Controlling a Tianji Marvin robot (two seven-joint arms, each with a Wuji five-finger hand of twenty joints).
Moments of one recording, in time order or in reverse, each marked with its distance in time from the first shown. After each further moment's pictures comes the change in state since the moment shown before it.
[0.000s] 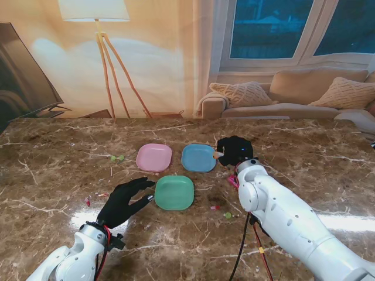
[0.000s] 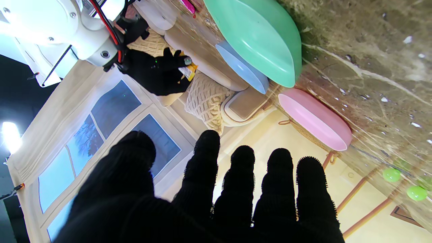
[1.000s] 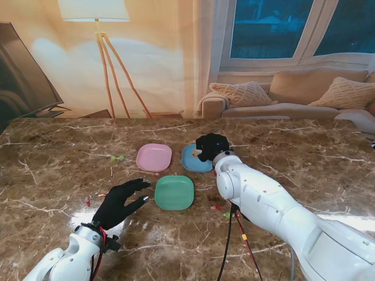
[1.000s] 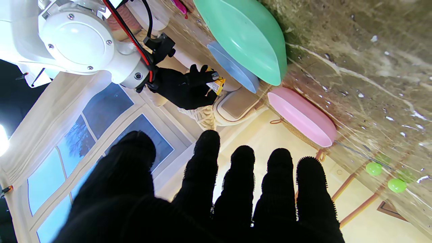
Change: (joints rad) left arm 0.029 0.003 -0.037 -0.021 -0.005 0.013 -0.027; right arm 0.266 -0.161 -0.332 0.338 0.175 -0.001 -0.011; left_hand 0.000 0.000 0.000 0.000 0.000 0.000 0.000 0.000 0.000 0.000 0.000 0.000 0.000 0.000 0.000 0.000 -0.001 0.000 0.000 0.000; right_hand -0.022 0.123 -0.032 -0.001 -0.067 0.000 -0.023 -0.040 -0.085 -0.010 -0.010 0.014 -0.120 -0.003 -0.006 0.021 -0.170 -0.030 0.038 0.026
